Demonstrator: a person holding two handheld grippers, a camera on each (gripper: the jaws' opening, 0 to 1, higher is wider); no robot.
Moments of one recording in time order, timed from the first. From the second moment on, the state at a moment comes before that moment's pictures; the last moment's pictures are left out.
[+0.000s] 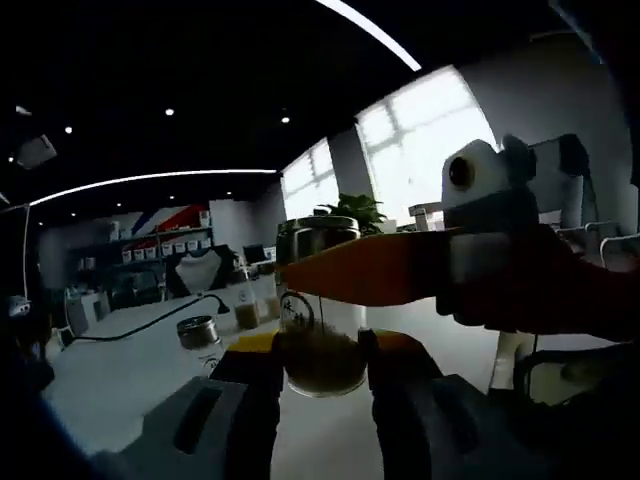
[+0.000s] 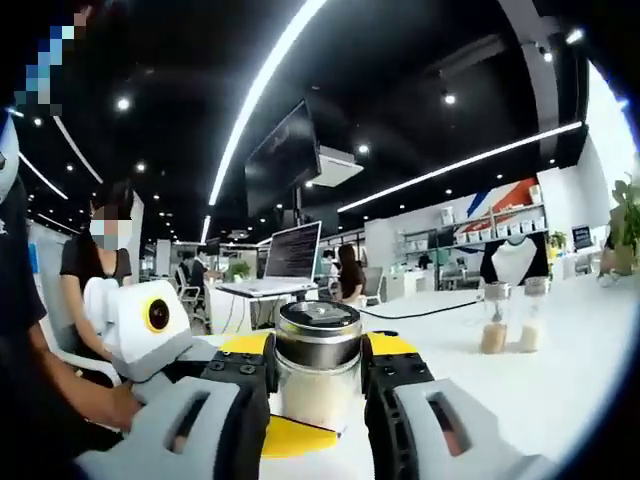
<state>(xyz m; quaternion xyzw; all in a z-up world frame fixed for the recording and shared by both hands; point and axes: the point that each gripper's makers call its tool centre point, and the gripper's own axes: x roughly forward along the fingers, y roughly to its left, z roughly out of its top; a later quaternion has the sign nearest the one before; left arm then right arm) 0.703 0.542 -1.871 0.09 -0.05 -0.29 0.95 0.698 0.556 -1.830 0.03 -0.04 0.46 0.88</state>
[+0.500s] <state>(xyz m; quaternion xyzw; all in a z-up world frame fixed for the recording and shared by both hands) 0.701 0.533 -1.878 0.09 -0.03 -0.38 0.92 0.701 0.551 -1.838 0.00 -0.02 0.46 0.89</state>
